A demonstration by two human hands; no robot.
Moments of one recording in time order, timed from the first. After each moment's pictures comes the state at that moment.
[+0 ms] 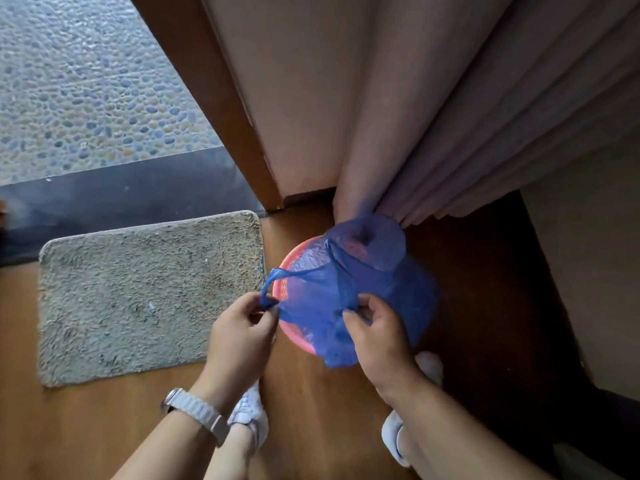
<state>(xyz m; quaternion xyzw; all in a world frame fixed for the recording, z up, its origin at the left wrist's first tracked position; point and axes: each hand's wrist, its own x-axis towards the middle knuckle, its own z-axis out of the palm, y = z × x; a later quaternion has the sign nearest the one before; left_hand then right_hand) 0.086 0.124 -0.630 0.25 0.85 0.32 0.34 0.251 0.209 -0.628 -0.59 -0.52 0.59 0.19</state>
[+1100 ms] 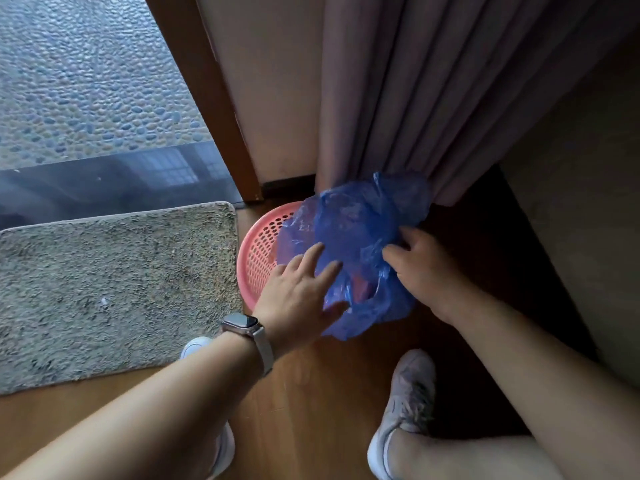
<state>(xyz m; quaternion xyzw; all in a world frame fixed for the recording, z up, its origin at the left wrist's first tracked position) 0.191 0.140 -0.735 0.68 0.72 0.04 0.11 0.348 0.258 -0.690 -0.54 -0.66 0.50 0.17</state>
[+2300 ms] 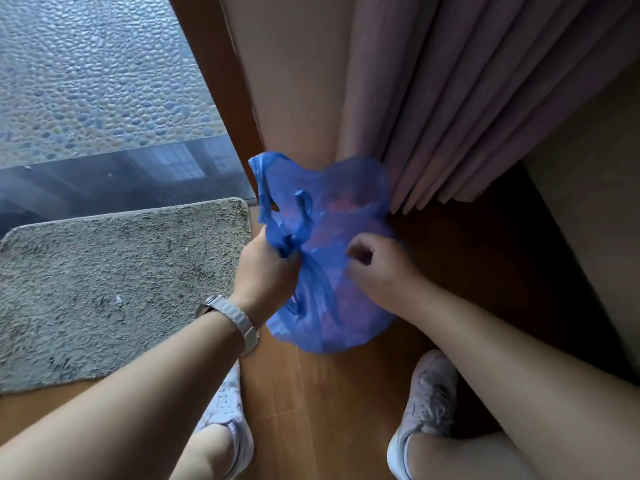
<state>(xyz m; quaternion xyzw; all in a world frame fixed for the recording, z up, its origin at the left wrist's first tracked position) 0.120 0.150 -0.744 0.36 0.85 0.31 0.21 0.282 0.237 -0.735 -0.47 -0.75 0.45 0.12</state>
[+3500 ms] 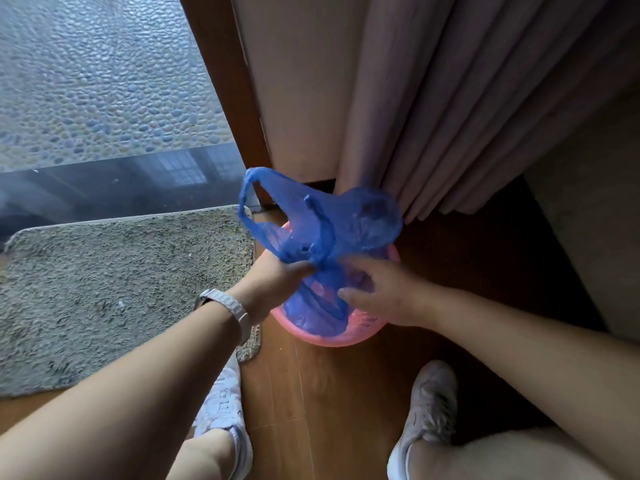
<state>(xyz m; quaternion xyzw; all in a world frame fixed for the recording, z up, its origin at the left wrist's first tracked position) 0.114 0.153 -0.734 0.29 0.69 0.43 0.50 0.295 0.247 -0.741 -0.36 -0.82 0.45 -0.06</state>
